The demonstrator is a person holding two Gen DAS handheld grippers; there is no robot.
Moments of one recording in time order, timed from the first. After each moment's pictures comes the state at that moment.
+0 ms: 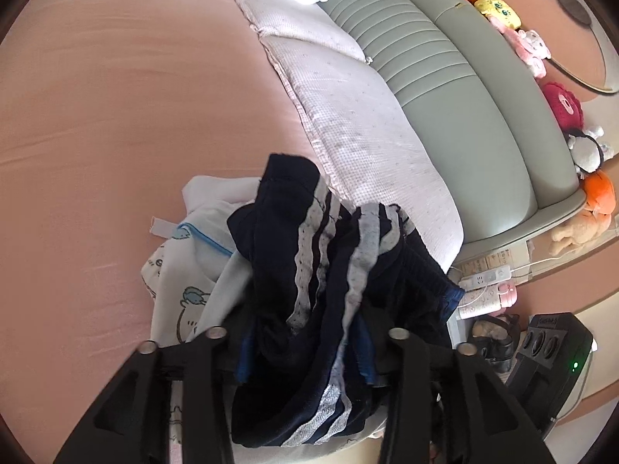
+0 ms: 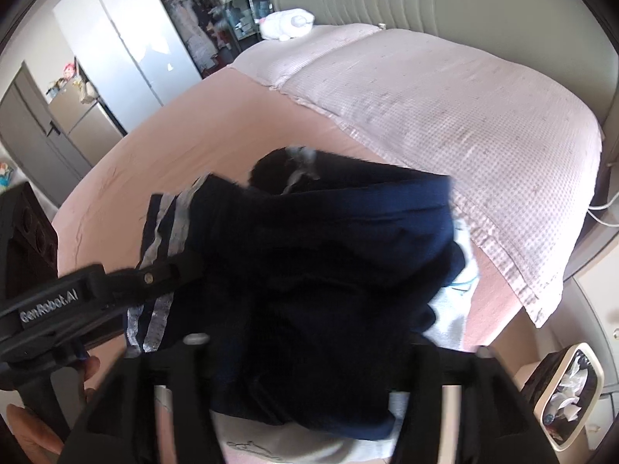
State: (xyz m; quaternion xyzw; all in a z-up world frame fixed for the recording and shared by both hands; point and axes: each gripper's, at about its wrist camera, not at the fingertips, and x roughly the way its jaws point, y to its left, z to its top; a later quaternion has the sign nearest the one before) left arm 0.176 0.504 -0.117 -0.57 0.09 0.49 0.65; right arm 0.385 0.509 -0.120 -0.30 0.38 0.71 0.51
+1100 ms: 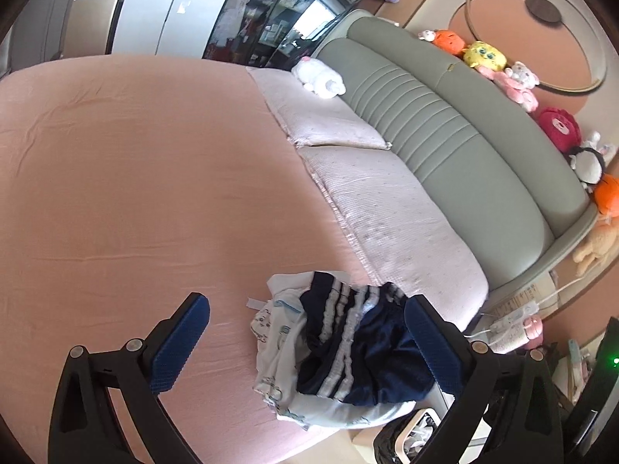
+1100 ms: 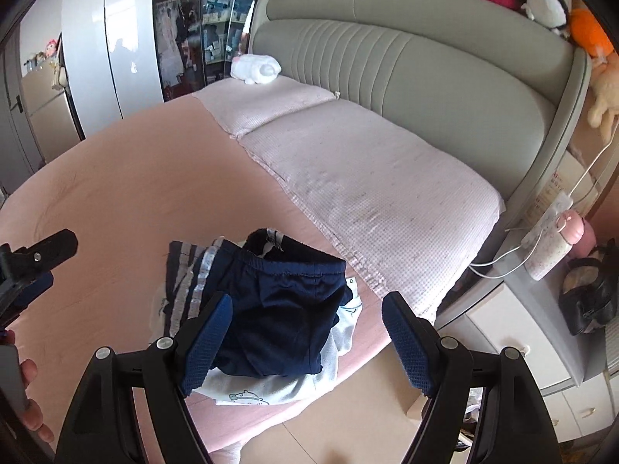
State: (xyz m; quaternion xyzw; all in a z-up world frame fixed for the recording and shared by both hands) left arm 0.132 0.429 -0.001 -0.45 0.07 0.63 0.63; right arm 0.373 0.445 0.021 -0.33 0.26 0.66 0.63
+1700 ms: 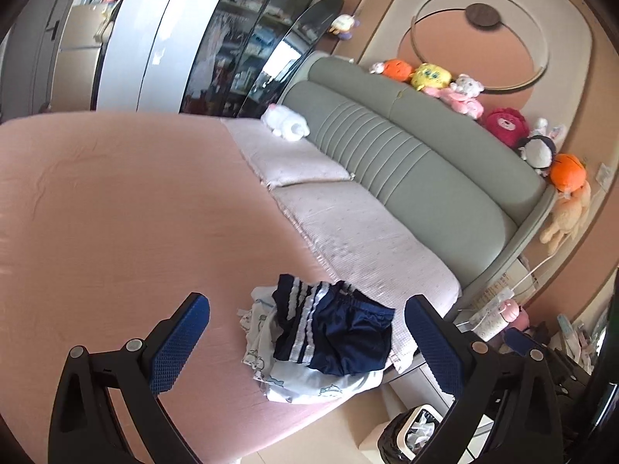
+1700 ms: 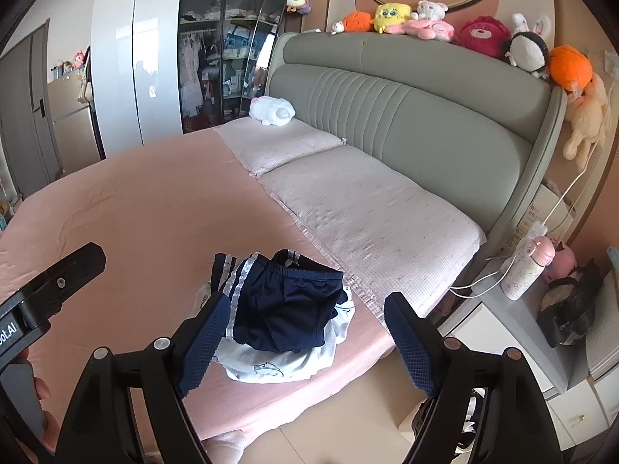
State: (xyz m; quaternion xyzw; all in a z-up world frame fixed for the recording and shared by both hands) left arm 0.162 0.336 0.062 -0.35 0.05 0.65 0.68; right arm 0.366 0.356 0.086 -0.29 0.20 0.68 0.64
